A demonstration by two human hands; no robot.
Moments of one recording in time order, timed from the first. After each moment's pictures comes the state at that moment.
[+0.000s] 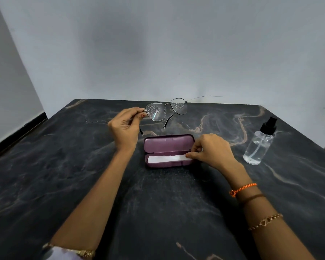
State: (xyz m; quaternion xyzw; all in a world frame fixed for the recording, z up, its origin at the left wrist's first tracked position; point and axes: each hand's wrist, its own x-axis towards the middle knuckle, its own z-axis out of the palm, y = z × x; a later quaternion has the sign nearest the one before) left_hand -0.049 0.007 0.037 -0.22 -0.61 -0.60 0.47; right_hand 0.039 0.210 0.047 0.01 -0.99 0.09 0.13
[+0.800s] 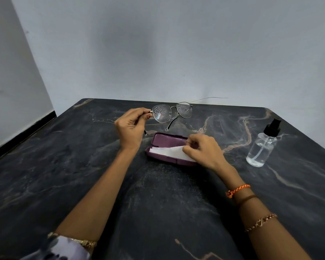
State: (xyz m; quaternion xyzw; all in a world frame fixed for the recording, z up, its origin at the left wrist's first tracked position) left_hand -0.045 0.009 0.036 -0.24 -0.63 -0.57 0.47; right_hand 0.036 0.194 0.040 0.05 -0.94 0.28 0.17
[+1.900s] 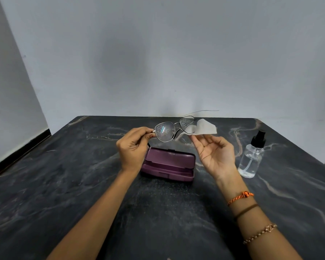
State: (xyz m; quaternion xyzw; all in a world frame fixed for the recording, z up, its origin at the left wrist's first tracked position) left_hand -0.015 0.029 0.047 -0.29 -0.63 -0.54 0.48; right_hand 0.036 0.215 0.064 0.03 -0.22 0.97 0.07
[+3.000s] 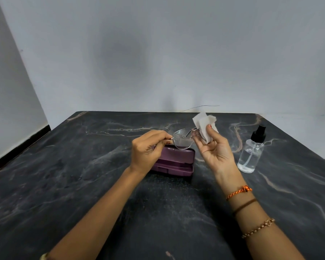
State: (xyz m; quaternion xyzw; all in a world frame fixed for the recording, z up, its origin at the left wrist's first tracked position) left_hand 0.001 0.046 0.045 -0.41 -0.65 -0.45 0.45; right_hand 0.037 0.215 0.067 -0.06 -0.24 0.96 0.10
